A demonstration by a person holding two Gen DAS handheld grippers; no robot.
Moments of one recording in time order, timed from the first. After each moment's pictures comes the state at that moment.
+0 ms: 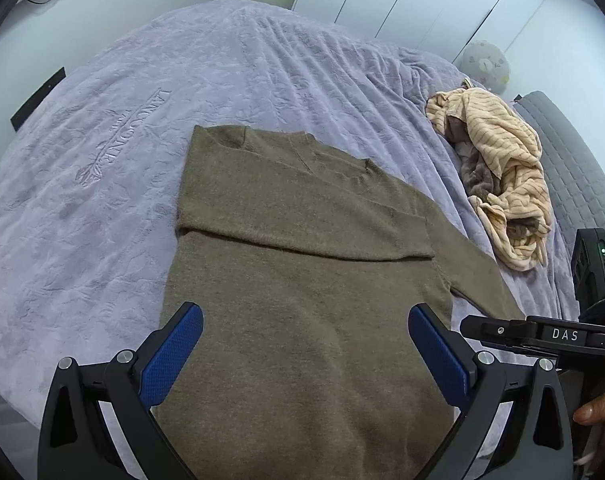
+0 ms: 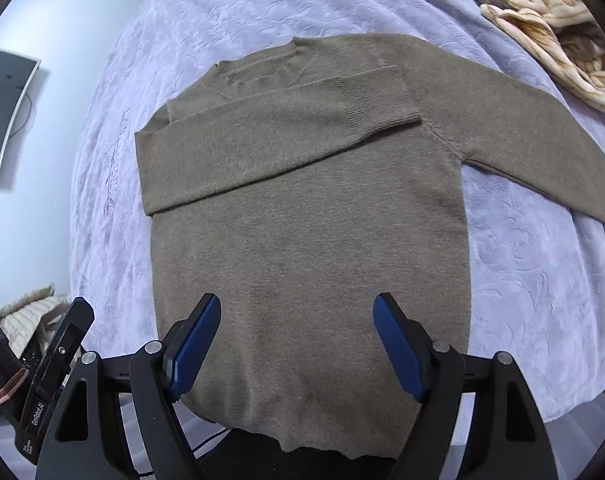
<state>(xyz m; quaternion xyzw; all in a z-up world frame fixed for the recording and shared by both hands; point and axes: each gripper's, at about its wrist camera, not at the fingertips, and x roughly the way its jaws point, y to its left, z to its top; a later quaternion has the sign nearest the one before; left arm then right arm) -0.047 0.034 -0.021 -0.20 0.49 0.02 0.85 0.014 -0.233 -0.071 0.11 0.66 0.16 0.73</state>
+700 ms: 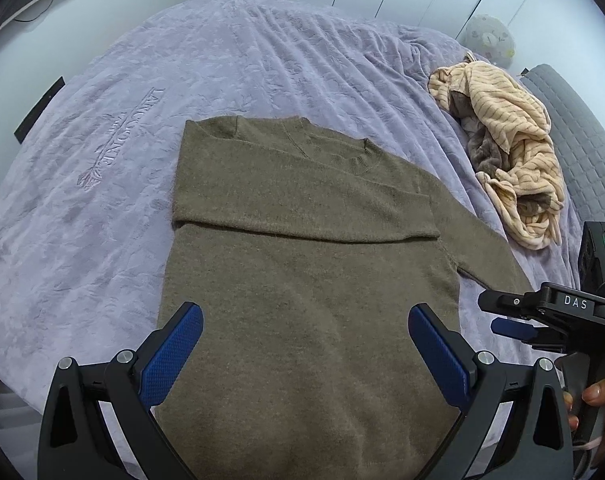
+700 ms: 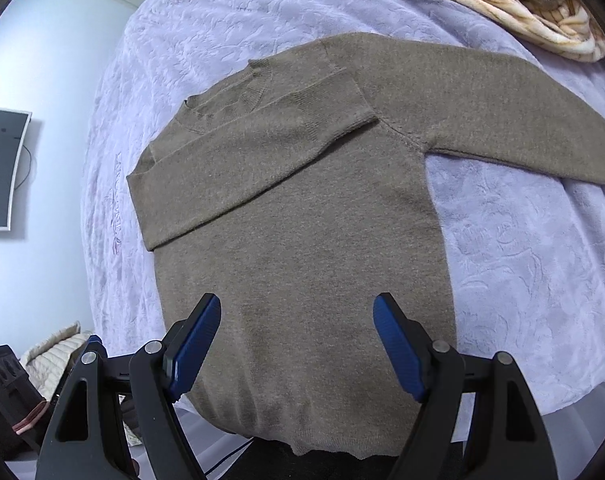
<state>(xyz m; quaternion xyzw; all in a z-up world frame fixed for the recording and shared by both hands) -0.040 0.007 -0.018 -0.16 0.52 0.04 0.84 0.027 -0.282 -0.081 0.19 0.66 0.14 0.71</state>
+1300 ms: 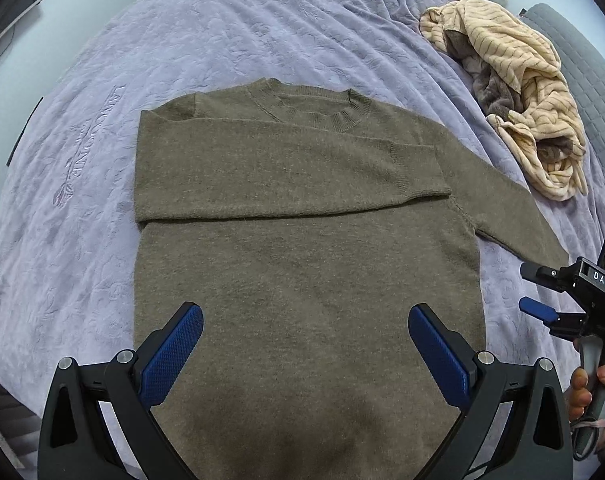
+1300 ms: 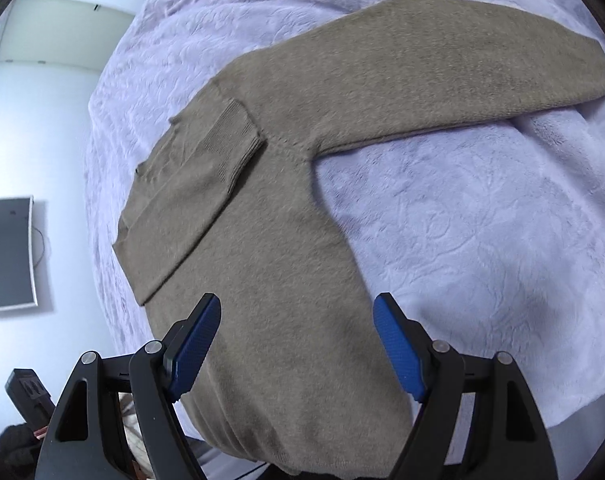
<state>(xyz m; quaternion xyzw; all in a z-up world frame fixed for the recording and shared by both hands) 0.006 -0.046 -0.052 -0.08 0.59 0.03 0.80 0.033 -0.382 -0.140 0.32 0.63 0.09 0.70</state>
